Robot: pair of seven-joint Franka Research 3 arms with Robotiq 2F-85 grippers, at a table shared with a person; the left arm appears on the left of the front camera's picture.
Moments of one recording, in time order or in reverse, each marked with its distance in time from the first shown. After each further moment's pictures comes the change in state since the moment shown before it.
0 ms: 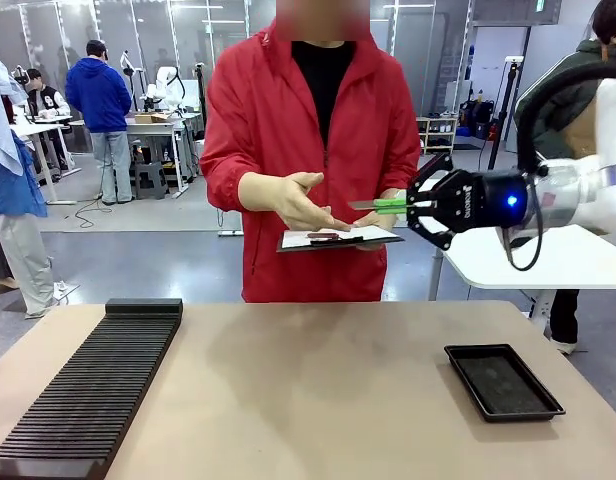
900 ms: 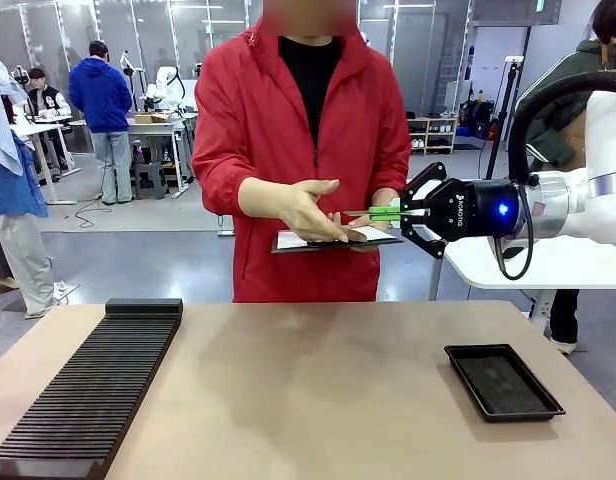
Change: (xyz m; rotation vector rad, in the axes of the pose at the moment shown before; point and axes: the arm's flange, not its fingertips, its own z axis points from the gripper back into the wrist) left arm 0.000 0.000 0.000 0.000 0.000 0.000; right arm 0.013 -0.019 -0.010 0.031 0.000 -0.085
